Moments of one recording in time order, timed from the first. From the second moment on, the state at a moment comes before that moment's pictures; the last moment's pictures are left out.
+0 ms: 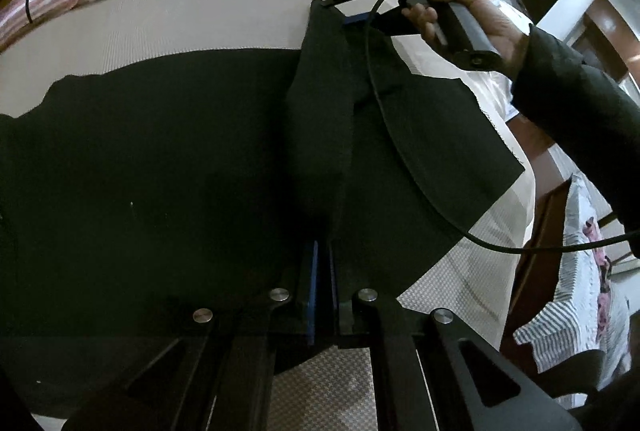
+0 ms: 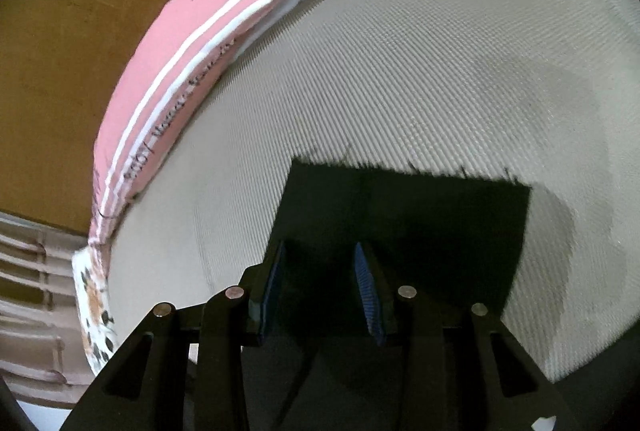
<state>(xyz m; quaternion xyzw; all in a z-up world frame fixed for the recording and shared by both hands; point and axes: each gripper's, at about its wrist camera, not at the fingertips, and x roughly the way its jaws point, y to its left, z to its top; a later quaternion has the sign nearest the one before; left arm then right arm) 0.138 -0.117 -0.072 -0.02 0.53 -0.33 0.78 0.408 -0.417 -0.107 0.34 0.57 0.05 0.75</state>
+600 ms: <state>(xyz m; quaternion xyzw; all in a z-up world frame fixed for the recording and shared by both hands) 0.139 -0.119 -0.076 -0.04 0.54 -0.32 0.78 0.438 -0.414 -0.116 0.34 0.56 0.06 0.75</state>
